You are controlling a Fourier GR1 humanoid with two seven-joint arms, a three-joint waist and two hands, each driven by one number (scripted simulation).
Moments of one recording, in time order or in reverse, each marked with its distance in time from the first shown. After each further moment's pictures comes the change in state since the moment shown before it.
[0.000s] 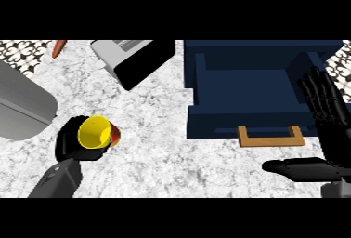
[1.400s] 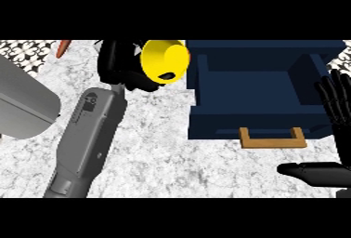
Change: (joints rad) left arm -0.346 -0.189 -0.282 -0.680 -0.016 0.318 0.557; right arm 0.031 -0.025 -0.068 -0.025 -0.052 0.022 0.019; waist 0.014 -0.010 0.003
